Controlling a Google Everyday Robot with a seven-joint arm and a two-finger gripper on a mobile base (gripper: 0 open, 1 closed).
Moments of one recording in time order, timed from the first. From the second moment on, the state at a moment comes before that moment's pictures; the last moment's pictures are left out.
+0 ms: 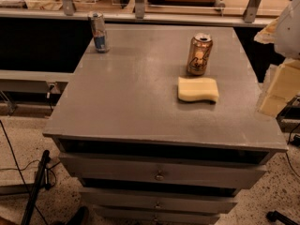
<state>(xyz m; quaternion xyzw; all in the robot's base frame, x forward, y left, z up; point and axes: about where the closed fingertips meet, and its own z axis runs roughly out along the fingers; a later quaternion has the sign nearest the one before) 0.438 -0.215 0.982 -0.60 0.78 -0.04 0.17</state>
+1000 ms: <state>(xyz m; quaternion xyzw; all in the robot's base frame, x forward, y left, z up) 0.488 -0.229 0.992 -0.58 0.78 -0.03 0.23</state>
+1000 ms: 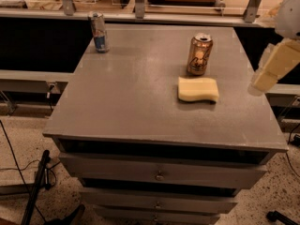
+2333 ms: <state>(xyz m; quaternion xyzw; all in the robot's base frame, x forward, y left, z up) 0.650 -0.203 0.965 -0.50 0.76 0.11 0.39</state>
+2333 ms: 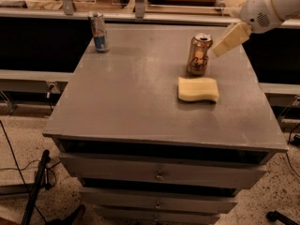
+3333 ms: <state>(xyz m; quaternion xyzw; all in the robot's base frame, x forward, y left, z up) 0.688 -0.182 0.922 -0.45 0.78 0.16 0.41</state>
